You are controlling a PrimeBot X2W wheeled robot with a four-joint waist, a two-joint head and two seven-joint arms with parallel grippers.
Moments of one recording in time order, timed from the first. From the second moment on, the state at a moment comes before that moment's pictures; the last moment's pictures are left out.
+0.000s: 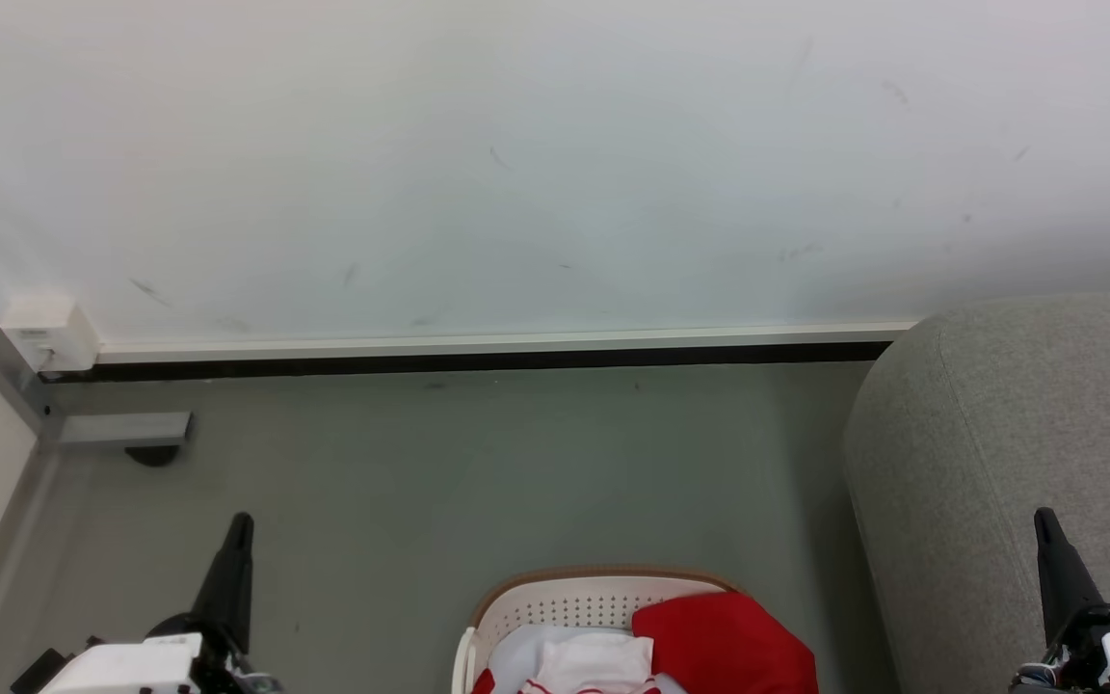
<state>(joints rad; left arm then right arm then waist) -0.11 0.05 0.11 0.25 -1.61 -0.13 0.11 -0.11 -0.05 -0.11 0.25 1.61 0.13 0.11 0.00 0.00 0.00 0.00</state>
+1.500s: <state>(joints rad) -0.07 0.03 0.10 0.25 -1.58 -0.12 0.06 -0.08 -0.04 -0.06 0.26 1.60 0.13 0.07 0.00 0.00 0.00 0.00</state>
